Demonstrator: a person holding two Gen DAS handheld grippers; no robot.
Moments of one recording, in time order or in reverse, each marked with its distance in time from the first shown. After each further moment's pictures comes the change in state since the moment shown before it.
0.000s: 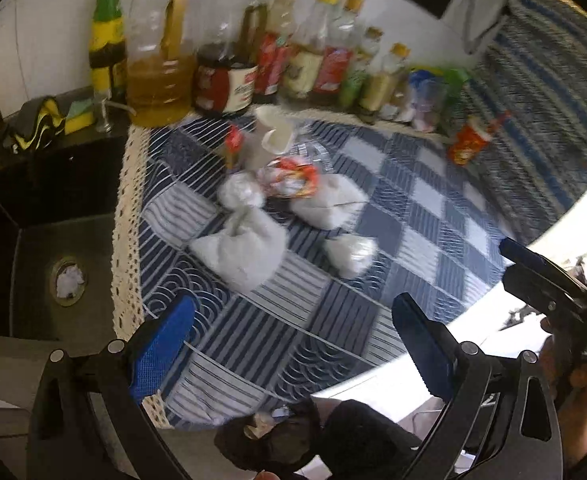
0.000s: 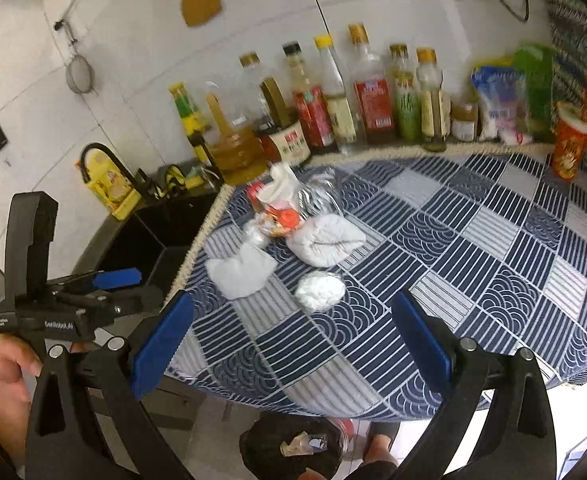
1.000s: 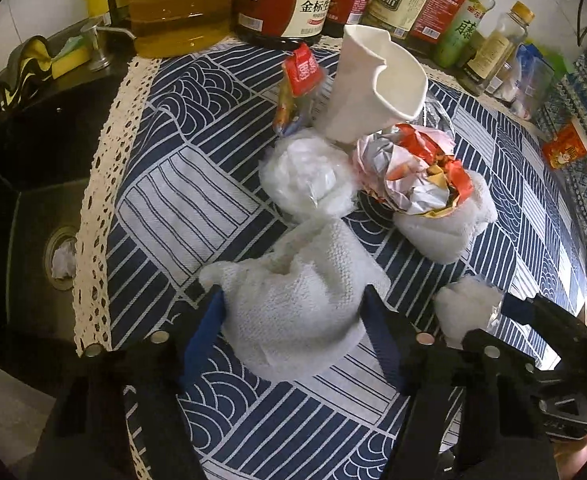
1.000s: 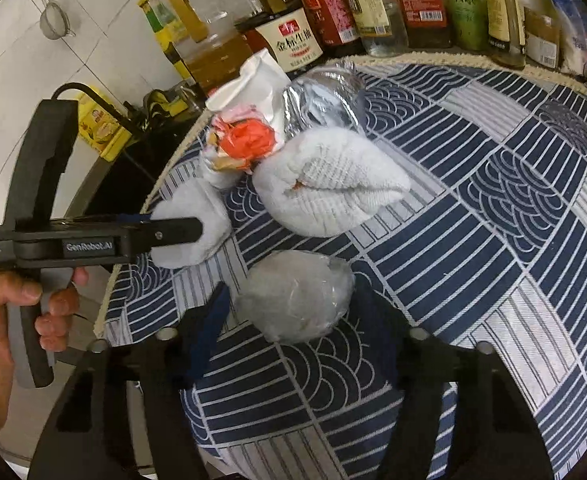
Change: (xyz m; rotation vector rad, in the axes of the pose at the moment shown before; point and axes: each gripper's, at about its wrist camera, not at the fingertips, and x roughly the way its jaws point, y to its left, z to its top) left arm 0.129 0.040 0.041 -0.120 0.174 0.143; right arm 0.155 -0.043 -0.003 -0.035 0.229 0.143
